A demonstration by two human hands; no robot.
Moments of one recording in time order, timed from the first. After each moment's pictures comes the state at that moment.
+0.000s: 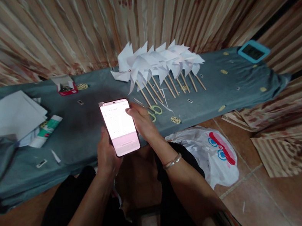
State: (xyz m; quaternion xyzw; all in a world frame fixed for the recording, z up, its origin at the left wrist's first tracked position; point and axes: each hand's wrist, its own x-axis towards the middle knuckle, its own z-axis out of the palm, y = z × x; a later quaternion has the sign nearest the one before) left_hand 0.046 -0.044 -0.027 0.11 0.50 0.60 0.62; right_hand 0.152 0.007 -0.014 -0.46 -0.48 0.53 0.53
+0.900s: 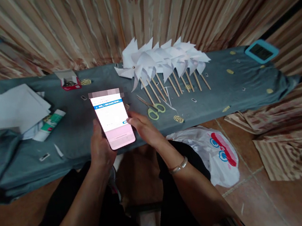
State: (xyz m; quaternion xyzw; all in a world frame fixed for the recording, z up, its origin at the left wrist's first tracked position) left_hand 0.032 -0.032 -0.023 0.13 0.48 0.63 0.59; right_hand 0.155 -0.013 -0.020 -0.45 -0.47 0.62 0.44
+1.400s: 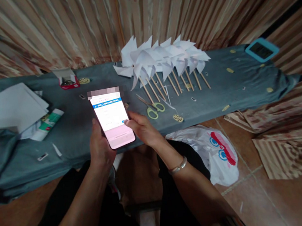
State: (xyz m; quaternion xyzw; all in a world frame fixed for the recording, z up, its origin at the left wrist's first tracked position) left_hand 0.034 -0.031 -0.024 0.12 0.48 0.63 0.60; right_hand 0.153 -0.018 -0.013 -0.47 -0.50 0.59 0.43
